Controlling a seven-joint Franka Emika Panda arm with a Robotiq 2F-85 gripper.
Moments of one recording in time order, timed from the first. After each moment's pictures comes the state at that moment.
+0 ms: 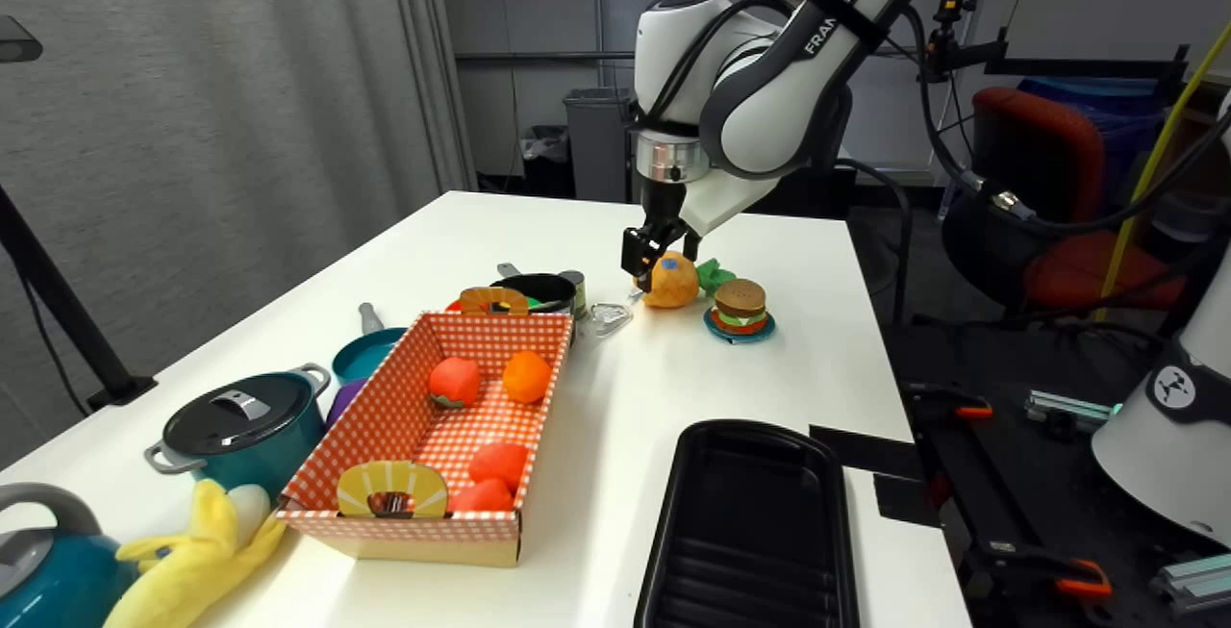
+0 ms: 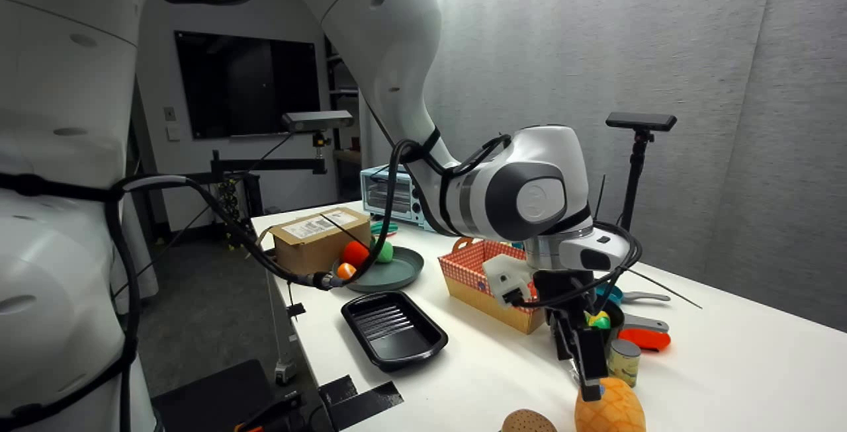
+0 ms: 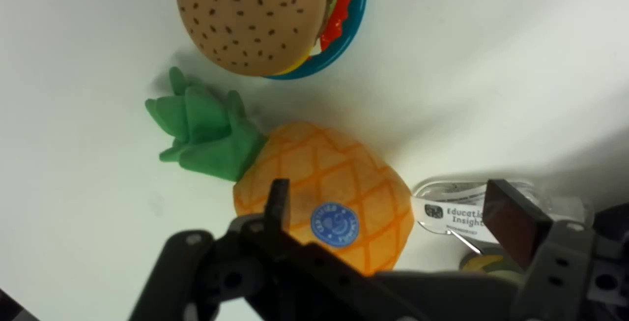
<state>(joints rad) -0.03 0.27 -0.31 -2.29 -0.26 2.65 0.56</state>
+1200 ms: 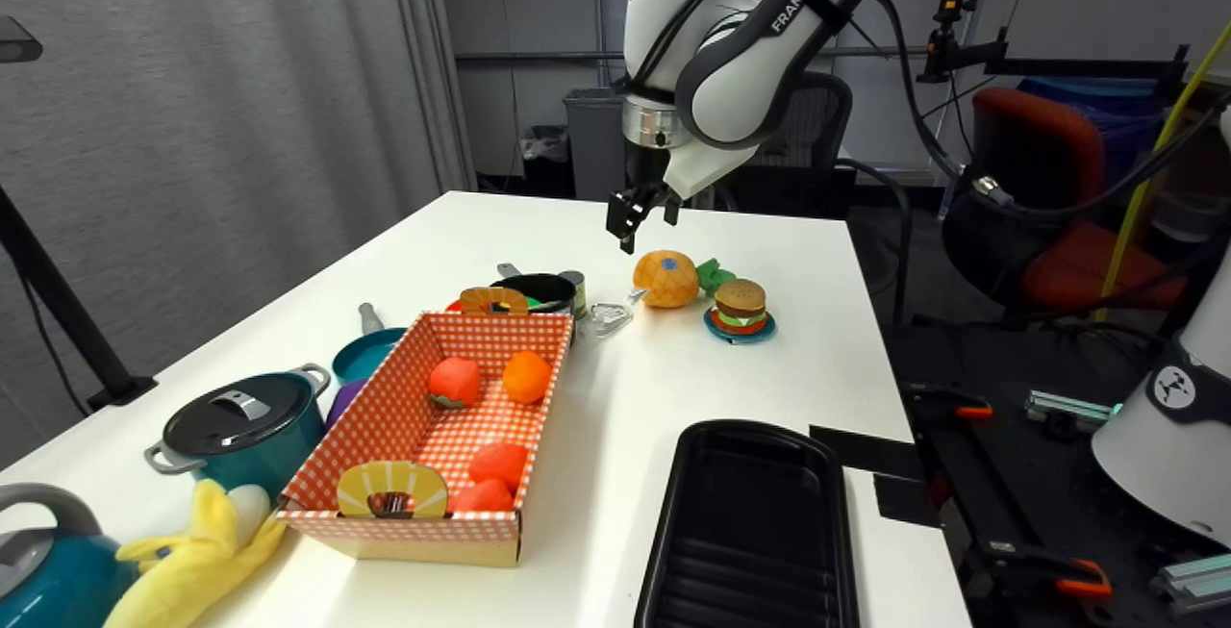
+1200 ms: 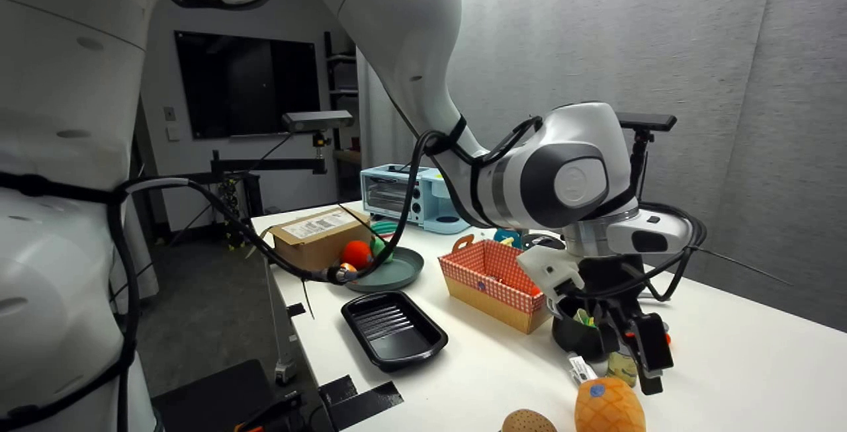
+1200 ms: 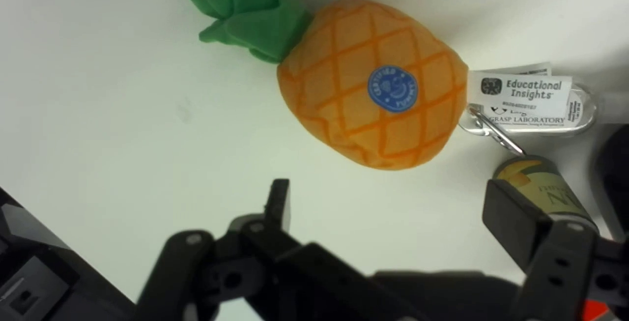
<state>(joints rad) -0.06 0.30 -0.34 -2.18 -0.26 2.65 0.47</state>
